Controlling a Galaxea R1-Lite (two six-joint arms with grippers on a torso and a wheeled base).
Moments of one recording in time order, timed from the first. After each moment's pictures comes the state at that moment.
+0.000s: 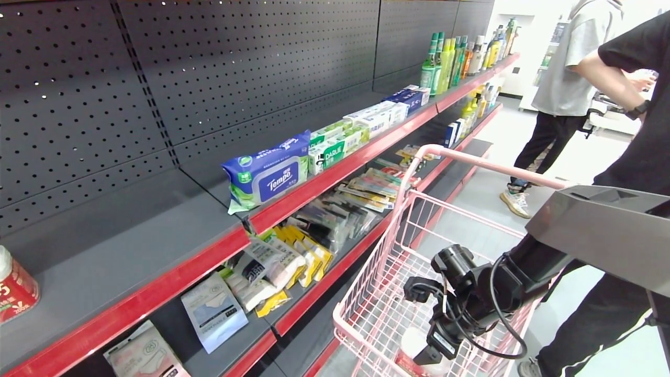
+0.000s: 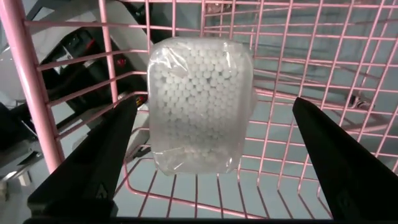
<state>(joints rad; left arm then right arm) 0.18 0.00 0.00 0.00 -0.02 0.00 0.37 2.29 -0.88 -0.11 0.25 -0.51</state>
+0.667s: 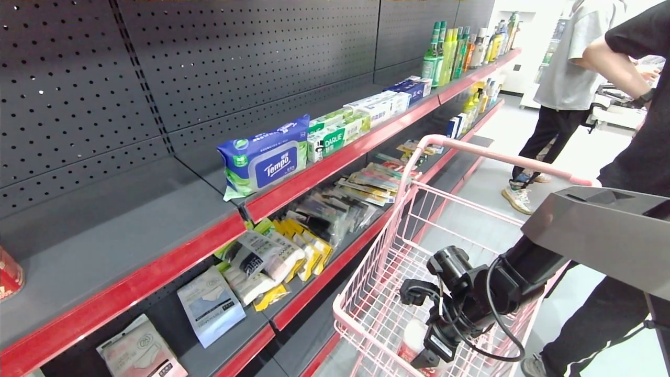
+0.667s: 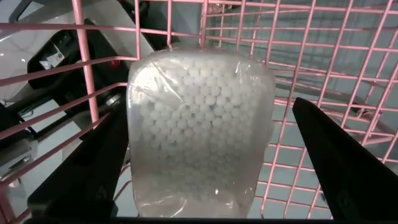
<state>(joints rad) 0.18 0.00 0.00 0.01 -0.02 0.00 0.39 2.29 -0.89 -0.10 0.25 -0.52</state>
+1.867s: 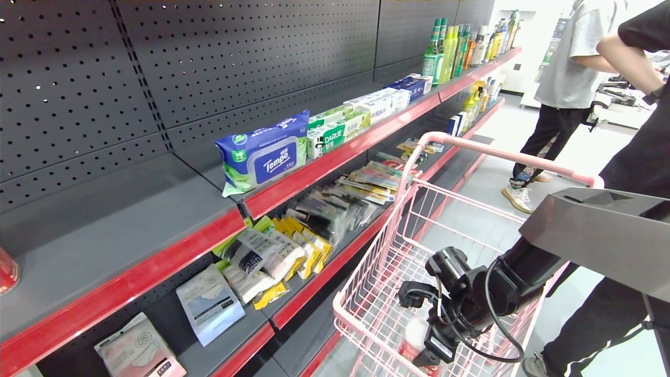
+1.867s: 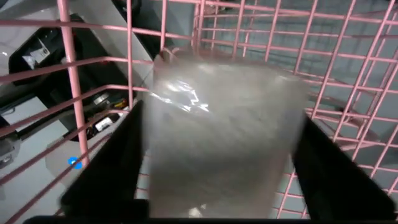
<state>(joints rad) 0.18 0.00 0.00 0.00 -0.02 0.00 0.40 2.30 -0.88 -0.13 0.22 -0.56</state>
